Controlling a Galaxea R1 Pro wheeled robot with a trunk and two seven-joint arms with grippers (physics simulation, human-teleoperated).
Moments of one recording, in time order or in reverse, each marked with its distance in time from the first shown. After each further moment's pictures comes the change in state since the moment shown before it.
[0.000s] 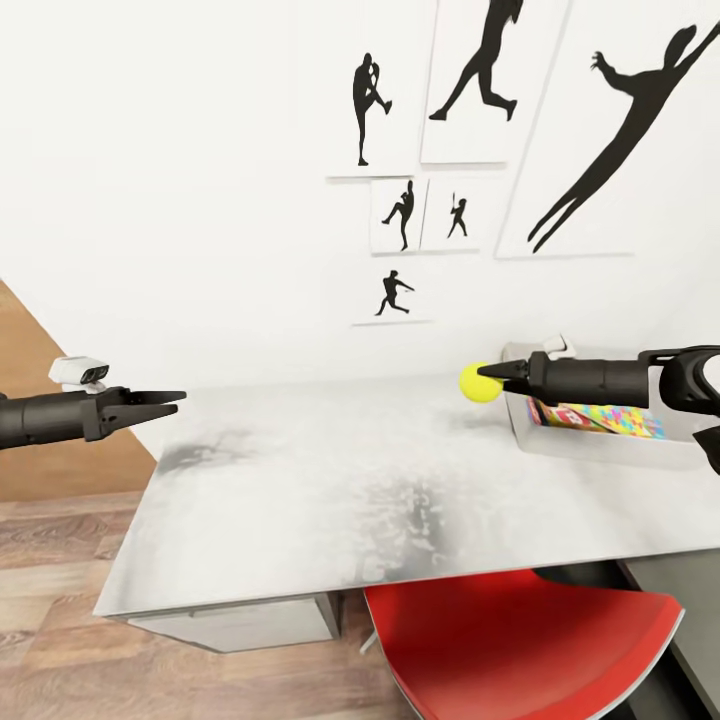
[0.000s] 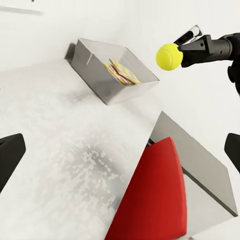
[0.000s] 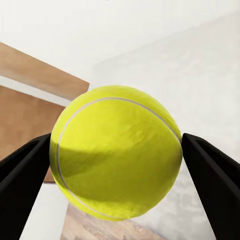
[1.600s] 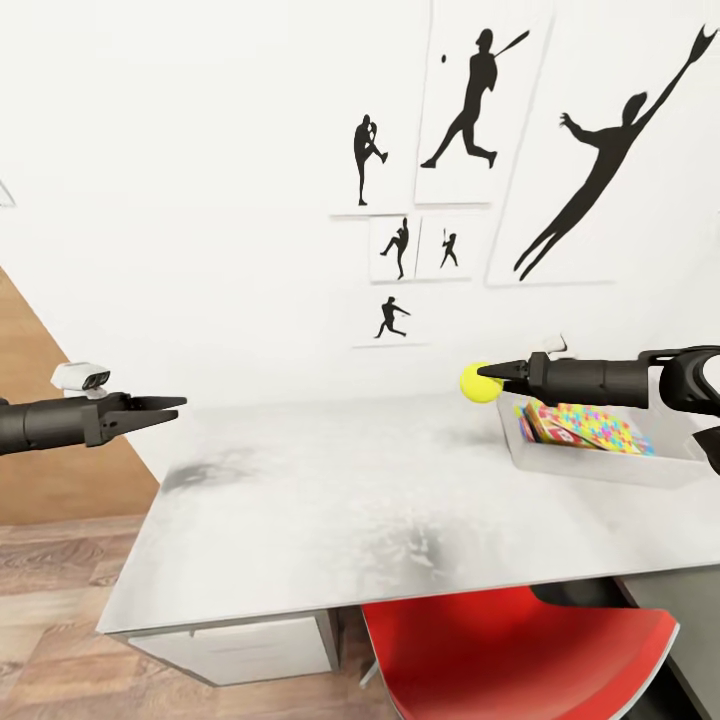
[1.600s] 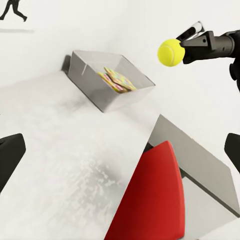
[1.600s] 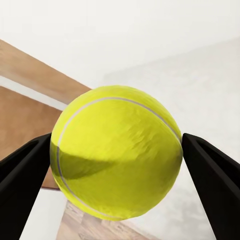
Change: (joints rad) left arm 0.018 0.003 0.000 0.002 -0.001 -0.003 0.000; right arm 0.000 0.000 0.000 0.000 0.002 0.000 -0.001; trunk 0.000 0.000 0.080
